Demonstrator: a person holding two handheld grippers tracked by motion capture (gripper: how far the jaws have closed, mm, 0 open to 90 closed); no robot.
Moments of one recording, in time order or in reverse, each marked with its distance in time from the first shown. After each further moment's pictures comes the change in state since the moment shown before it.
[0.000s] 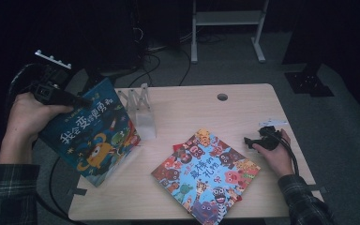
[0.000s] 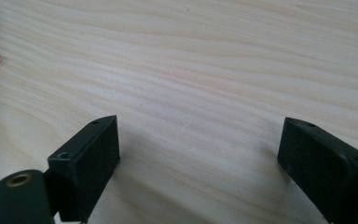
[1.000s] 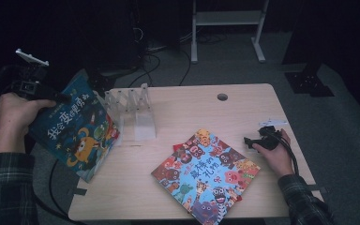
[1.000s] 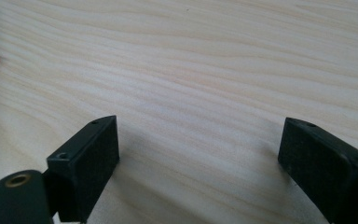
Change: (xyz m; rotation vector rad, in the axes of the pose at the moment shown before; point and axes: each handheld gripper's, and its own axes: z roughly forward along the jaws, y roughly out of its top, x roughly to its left) left arm 0.067 -0.008 0.001 -0.014 0.137 -0.257; right arm 0.000 0.000 0.000 0.002 -0.001 0.002
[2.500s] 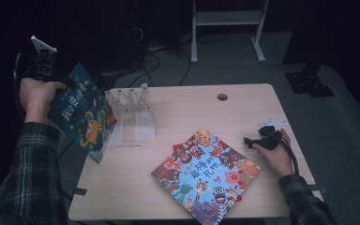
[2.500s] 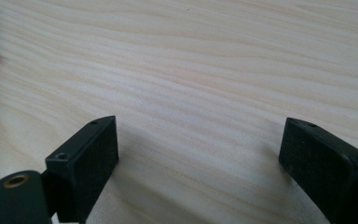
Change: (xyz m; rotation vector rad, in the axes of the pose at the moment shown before) left arm 0.025 0.048 0.039 -0.030 0.101 -0.166; right arm 0.000 0.000 0.000 0.001 0.002 -0.002
